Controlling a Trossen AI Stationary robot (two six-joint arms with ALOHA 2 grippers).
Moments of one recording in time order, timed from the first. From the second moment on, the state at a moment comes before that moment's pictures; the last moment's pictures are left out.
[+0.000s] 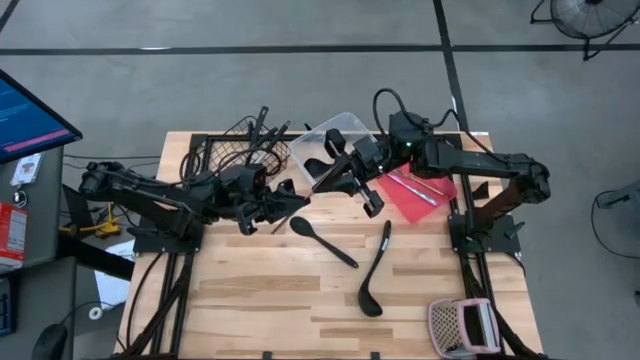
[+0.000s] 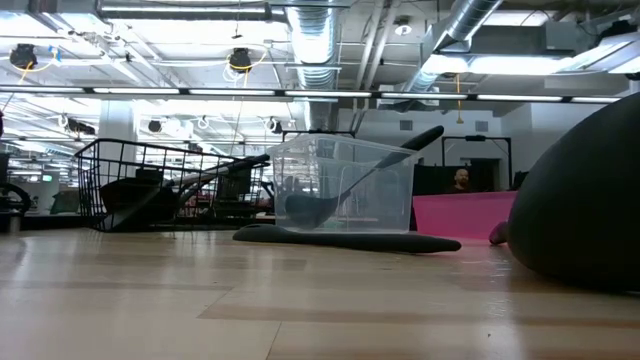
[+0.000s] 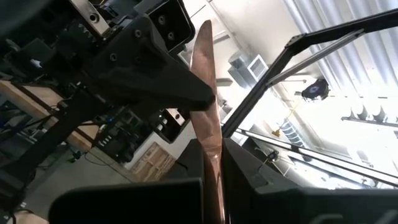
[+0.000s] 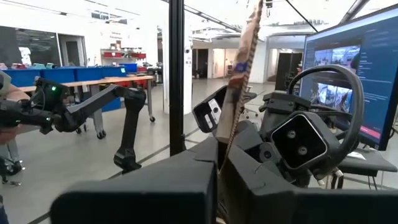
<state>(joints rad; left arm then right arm) -0.18 1.27 0.90 0.87 -0.06 -0.77 -0.08 1.53 1.55 0.13 -0.59 0.05</state>
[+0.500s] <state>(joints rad) -0.18 1.27 0.90 0.82 -0.09 -0.71 -0.07 1.51 1.54 0.11 -0.57 0.07</state>
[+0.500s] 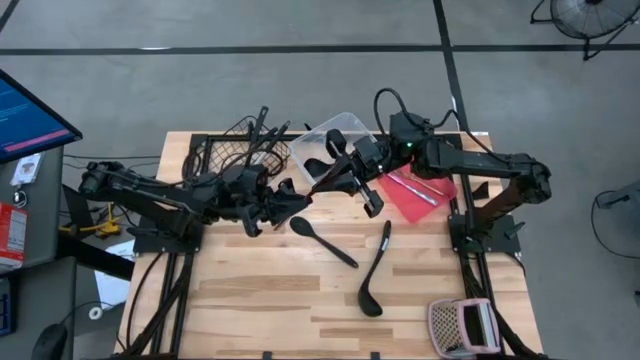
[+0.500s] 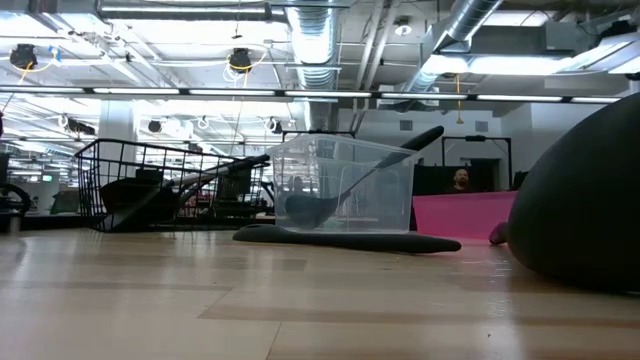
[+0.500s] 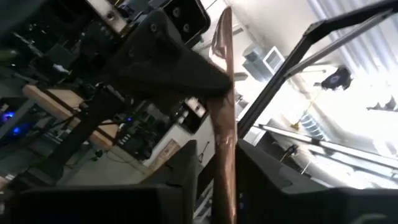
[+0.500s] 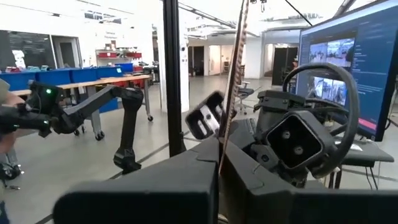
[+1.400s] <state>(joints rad) -0.11 1.26 0.90 0.52 -0.09 -0.68 -0.07 1.14 1.55 -0.58 -0.12 0.05</state>
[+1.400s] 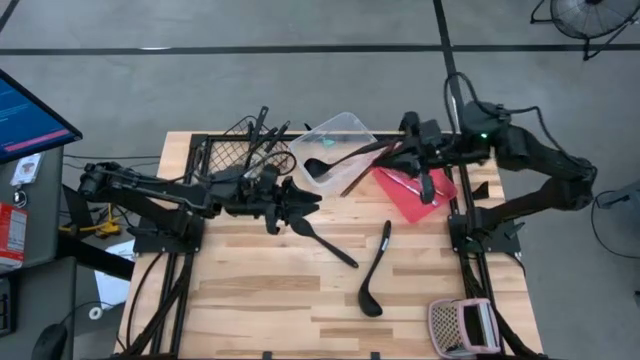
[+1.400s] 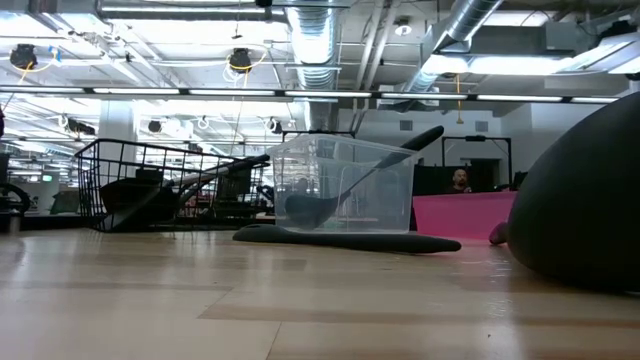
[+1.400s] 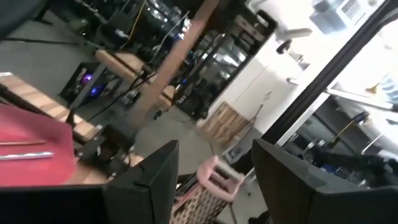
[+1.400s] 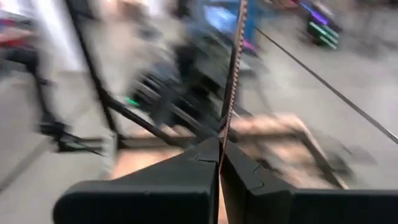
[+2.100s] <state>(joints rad) -0.11 1.26 0.90 0.44 -0.13 -0.65 -0.28 1.06 0.94 -1.11 0.44 0.49</state>
